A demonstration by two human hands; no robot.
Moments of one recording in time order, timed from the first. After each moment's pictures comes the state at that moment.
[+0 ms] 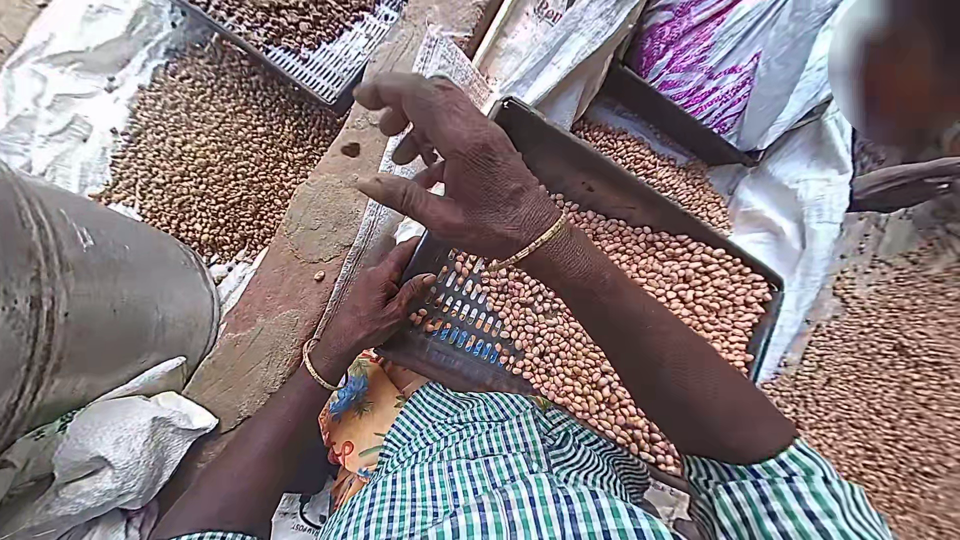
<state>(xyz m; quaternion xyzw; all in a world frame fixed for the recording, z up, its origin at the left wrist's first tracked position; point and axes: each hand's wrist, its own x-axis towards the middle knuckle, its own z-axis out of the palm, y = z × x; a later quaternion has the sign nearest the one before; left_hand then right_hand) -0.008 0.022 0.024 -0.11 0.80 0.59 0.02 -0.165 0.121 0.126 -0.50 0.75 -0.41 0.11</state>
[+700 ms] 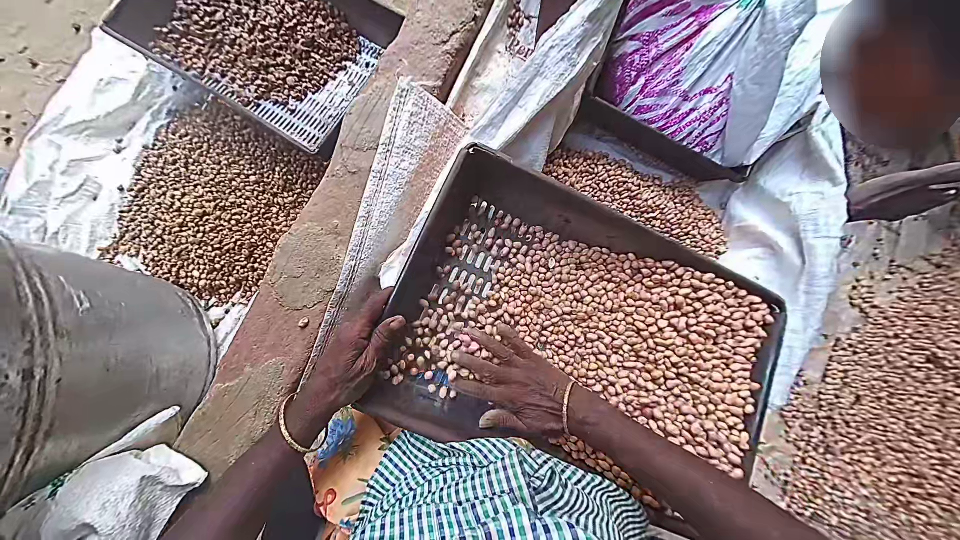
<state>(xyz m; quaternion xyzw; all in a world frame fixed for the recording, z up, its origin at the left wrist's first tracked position) -0.006 0.025 0.019 -0.10 0.81 0.57 -0.03 -0.110 0.293 0.008 -0.65 0.70 -0.19 0.21</state>
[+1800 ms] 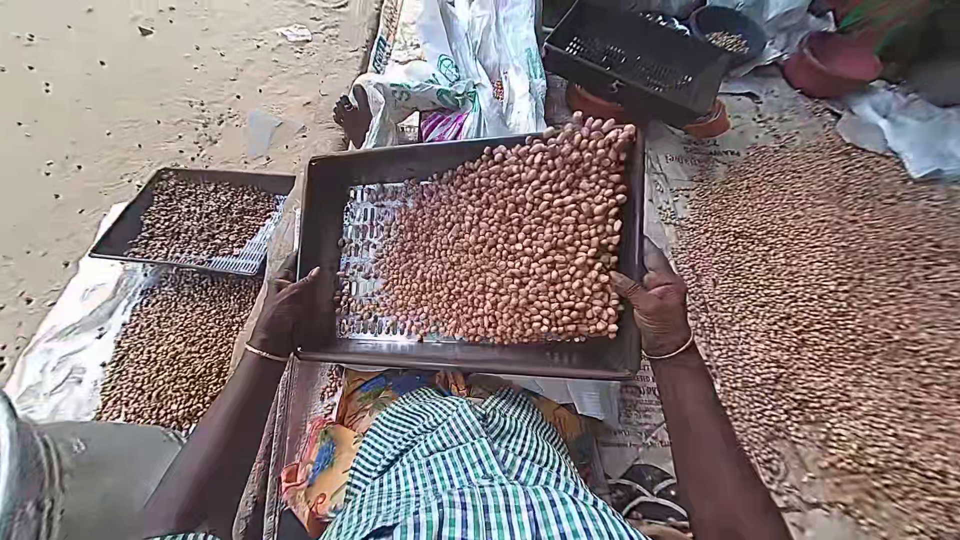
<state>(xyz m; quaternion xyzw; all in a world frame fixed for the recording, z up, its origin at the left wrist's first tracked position) -0.119 0.013 0.056 -0.12 0.69 0.71 -0.05 -0.109 0.482 0.125 -0.02 0.76 -0.63 -0.13</state>
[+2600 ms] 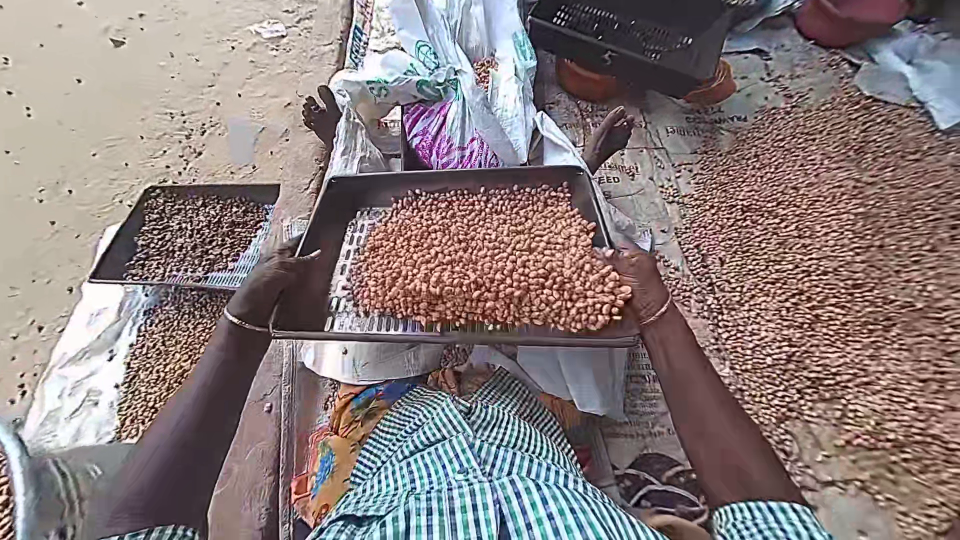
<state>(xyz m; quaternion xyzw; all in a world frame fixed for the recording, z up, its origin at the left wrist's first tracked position) -0.167 0.021 0.108 -0.17 0.75 0.64 0.09 -0.154 0.505 0.090 0.13 0.74 -0.65 -0.04</state>
